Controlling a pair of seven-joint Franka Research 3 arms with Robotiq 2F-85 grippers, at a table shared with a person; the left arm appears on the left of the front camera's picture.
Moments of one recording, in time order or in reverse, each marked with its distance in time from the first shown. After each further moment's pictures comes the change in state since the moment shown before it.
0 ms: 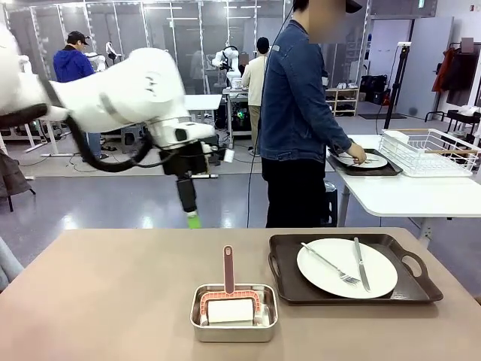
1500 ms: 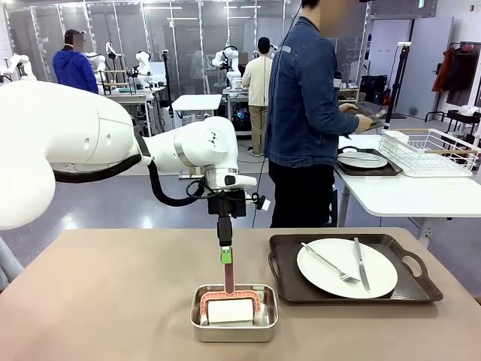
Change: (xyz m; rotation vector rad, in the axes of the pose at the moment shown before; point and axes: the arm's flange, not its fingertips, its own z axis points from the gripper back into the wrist) left arm 0.071 0.084 -0.133 -0.305 0.160 -0.069; right arm 0.000 0.000 0.000 0.000 0.000 0.000
